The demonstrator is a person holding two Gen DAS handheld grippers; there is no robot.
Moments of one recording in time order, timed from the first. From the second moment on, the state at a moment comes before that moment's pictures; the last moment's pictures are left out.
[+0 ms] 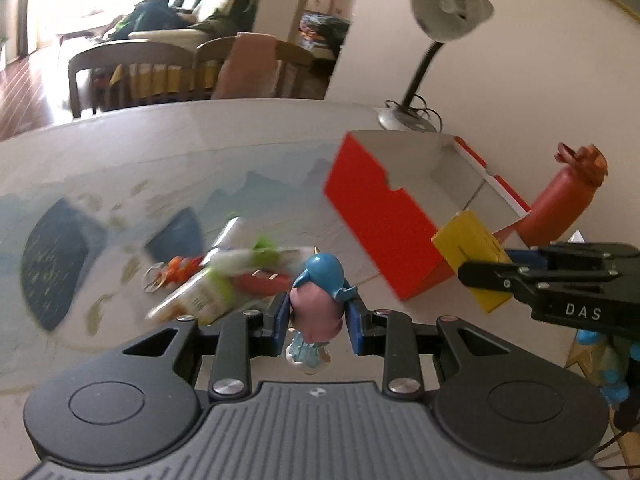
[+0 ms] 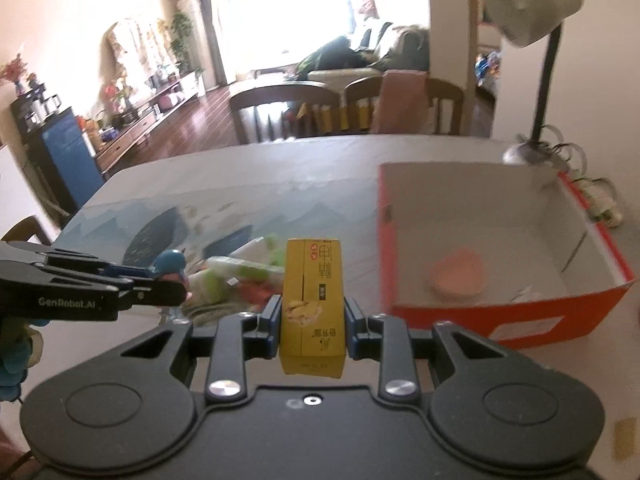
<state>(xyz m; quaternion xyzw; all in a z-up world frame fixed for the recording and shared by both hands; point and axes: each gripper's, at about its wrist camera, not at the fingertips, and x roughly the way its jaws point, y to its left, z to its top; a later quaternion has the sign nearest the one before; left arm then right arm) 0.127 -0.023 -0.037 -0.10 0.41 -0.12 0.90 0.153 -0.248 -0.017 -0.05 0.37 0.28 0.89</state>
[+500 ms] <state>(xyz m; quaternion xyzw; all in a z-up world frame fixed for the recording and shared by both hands) 0.213 -0.119 -0.011 -0.06 0.41 -0.19 0.89 0.233 -0.322 -0.019 -0.06 0.35 0.18 0.92</state>
